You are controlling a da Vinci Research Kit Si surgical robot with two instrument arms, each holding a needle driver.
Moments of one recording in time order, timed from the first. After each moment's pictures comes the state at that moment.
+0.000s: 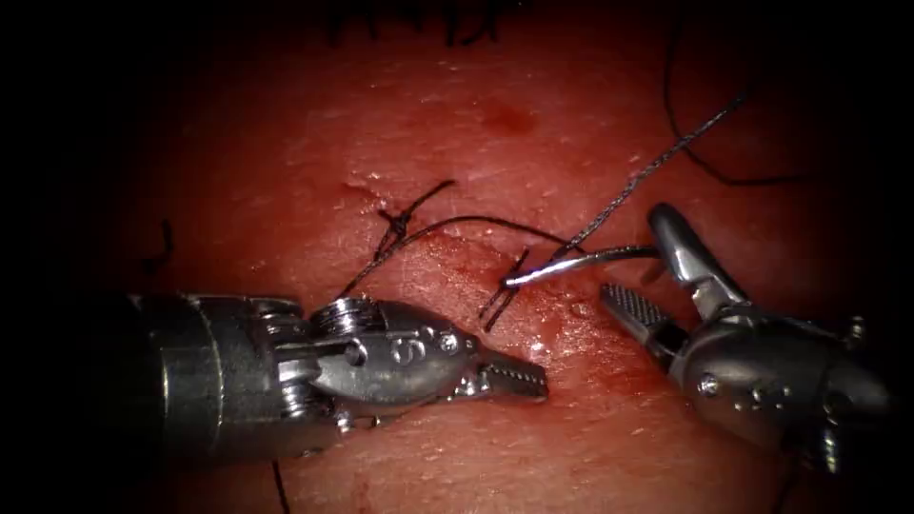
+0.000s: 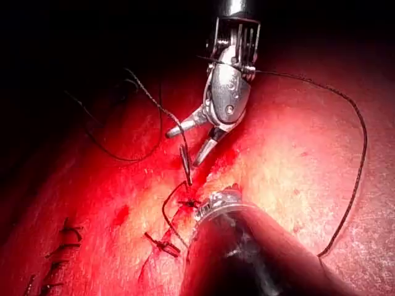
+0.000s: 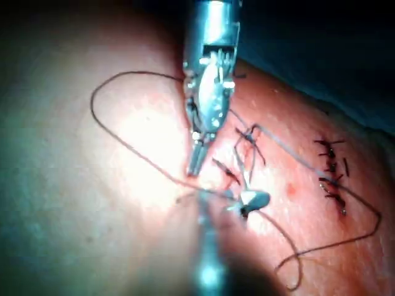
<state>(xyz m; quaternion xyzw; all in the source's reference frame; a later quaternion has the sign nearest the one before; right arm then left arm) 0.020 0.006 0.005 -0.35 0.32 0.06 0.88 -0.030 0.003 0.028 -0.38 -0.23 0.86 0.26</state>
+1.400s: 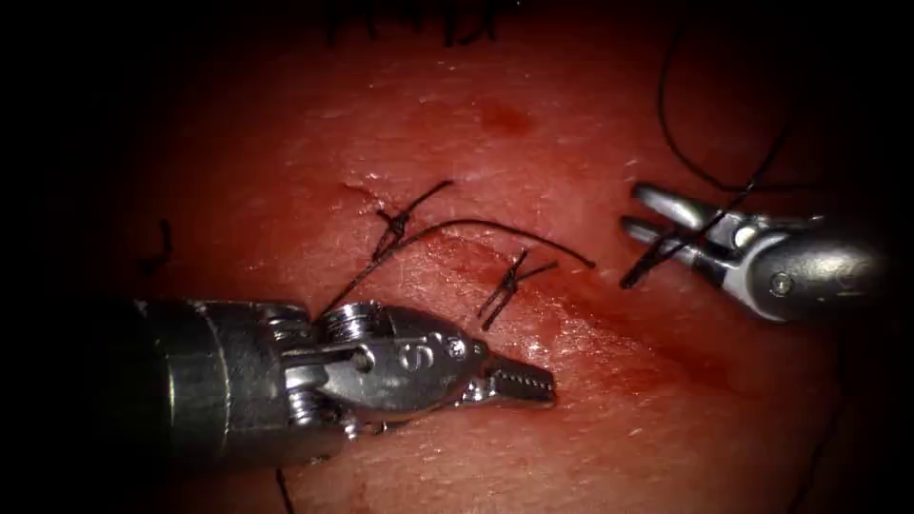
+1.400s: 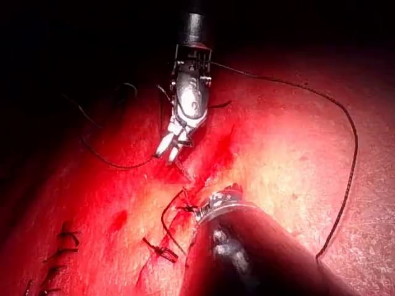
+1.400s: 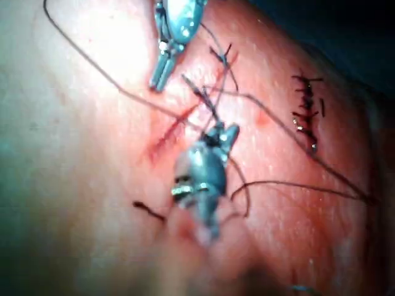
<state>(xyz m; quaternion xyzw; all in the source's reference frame) 0.016 0.011 0.011 -0.16 0.56 -0.02 0.81 -0.030 0.003 0.027 -0.38 -0.23 0.86 0.27</state>
